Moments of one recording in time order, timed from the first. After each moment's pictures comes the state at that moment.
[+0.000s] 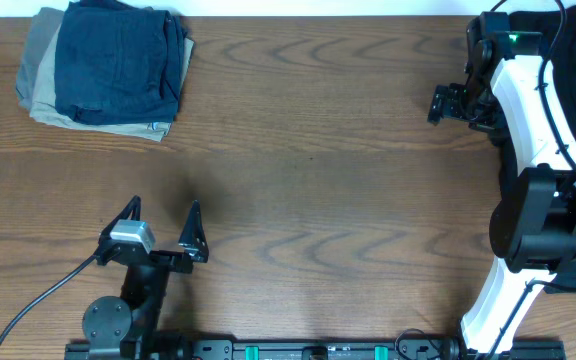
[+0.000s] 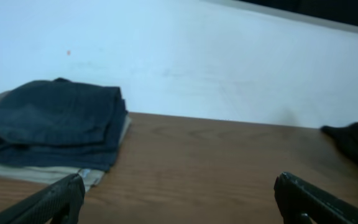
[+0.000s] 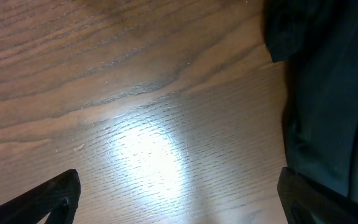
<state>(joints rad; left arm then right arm) 0.01 0.01 0.26 -0.24 0.18 -0.20 -0.02 2.08 1.86 -1.27 0.11 0.30</state>
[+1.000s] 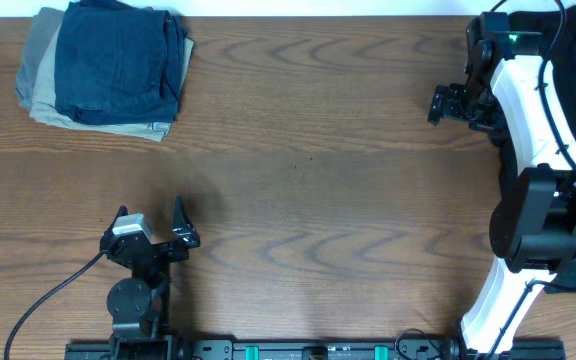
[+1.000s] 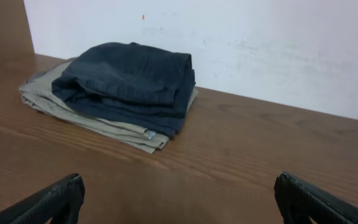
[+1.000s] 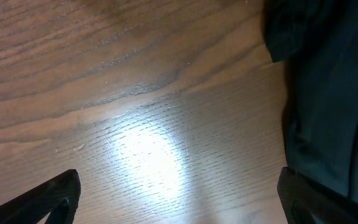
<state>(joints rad) 0.01 0.01 0.02 -0.11 -0.08 -0.19 -0.02 2.08 1.86 -1.27 0.11 0.30</state>
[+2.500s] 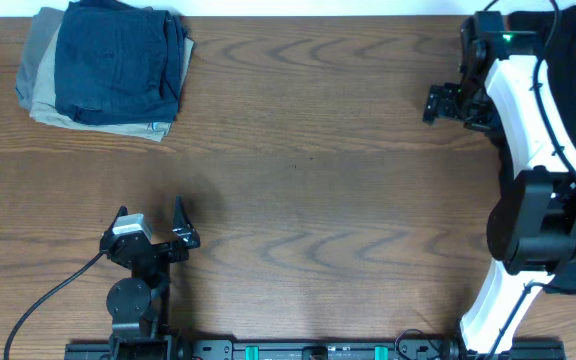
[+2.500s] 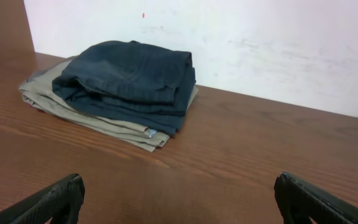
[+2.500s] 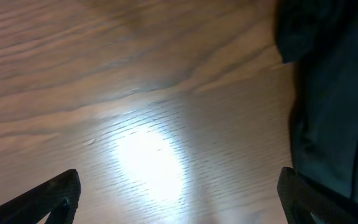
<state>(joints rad) 0.01 0.01 0.02 -0.11 -0.08 -0.19 0.02 2.05 1.86 -1.27 0.12 0.30</state>
